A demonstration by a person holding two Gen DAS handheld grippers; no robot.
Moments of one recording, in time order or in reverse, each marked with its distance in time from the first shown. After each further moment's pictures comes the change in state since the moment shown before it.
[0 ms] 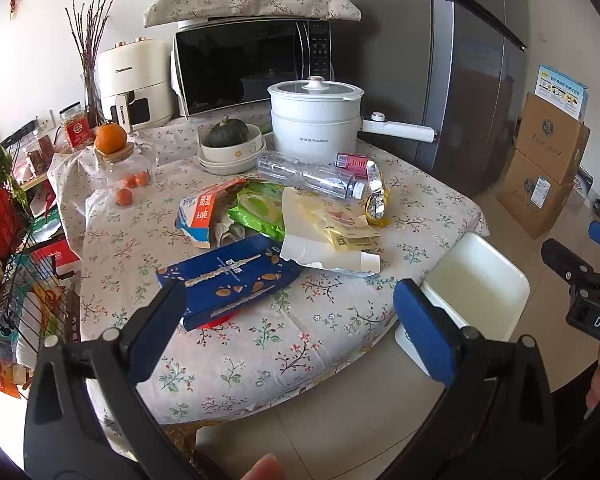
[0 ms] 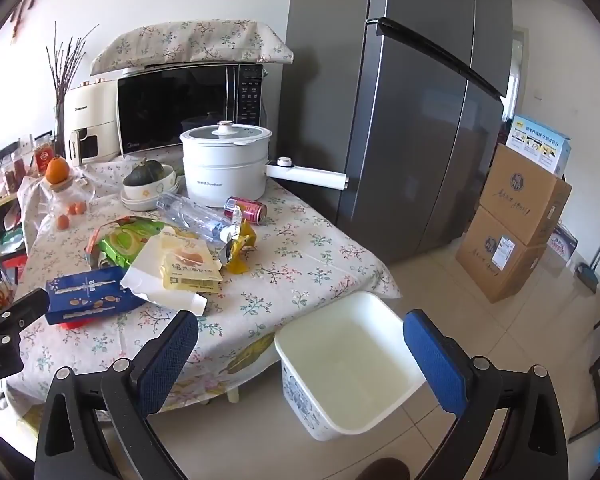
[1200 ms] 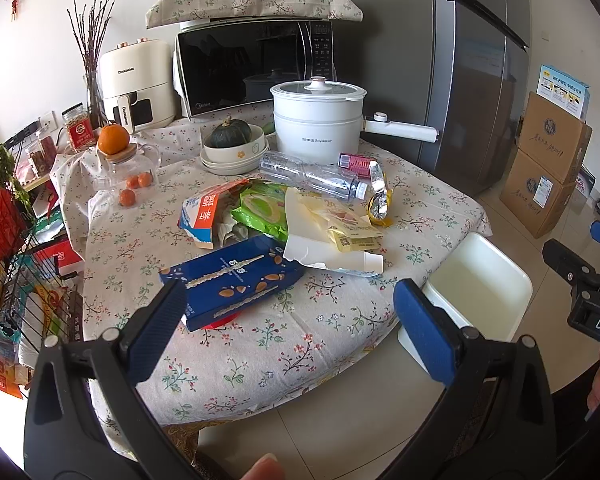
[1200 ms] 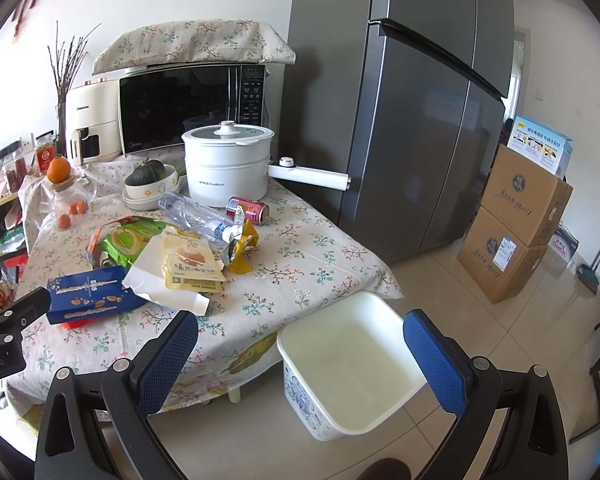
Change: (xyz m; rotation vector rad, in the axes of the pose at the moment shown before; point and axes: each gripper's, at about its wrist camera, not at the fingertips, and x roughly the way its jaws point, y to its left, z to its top) left arm 0.000 0.002 -0.001 0.003 -0.003 0.005; right arm 0.001 0.004 -0.002 -0.002 -0.004 0.003
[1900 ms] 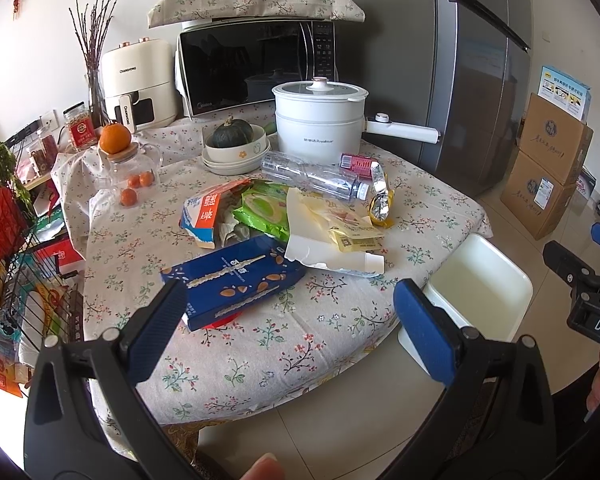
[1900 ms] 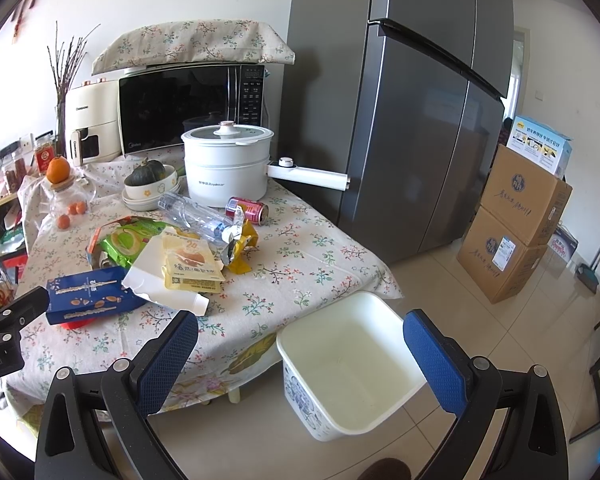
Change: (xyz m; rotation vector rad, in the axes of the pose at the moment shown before) left arm -0.001 0.002 -0.001 -0.003 0.000 0.001; right arm 0.000 0.000 0.000 -0.002 0.001 0.000
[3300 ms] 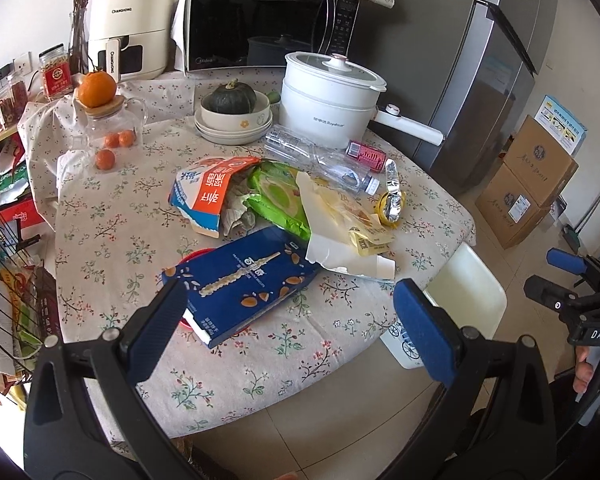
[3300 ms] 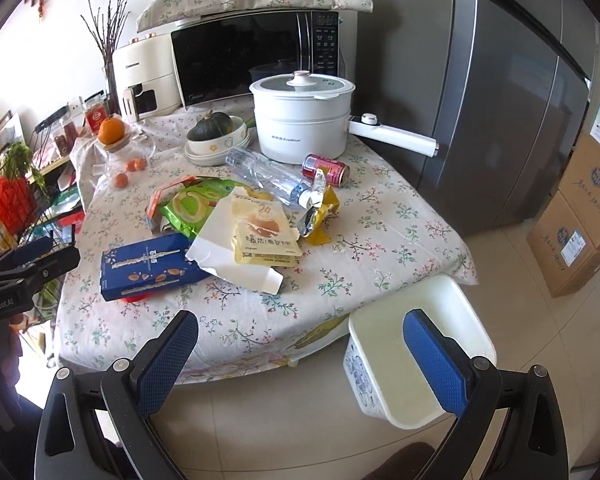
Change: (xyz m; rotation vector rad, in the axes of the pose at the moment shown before) left arm 0.052 0.079 0.033 -0.120 0.168 -0.176; right arm 0.052 0.039 0.046 -0.096 0.259 0.286
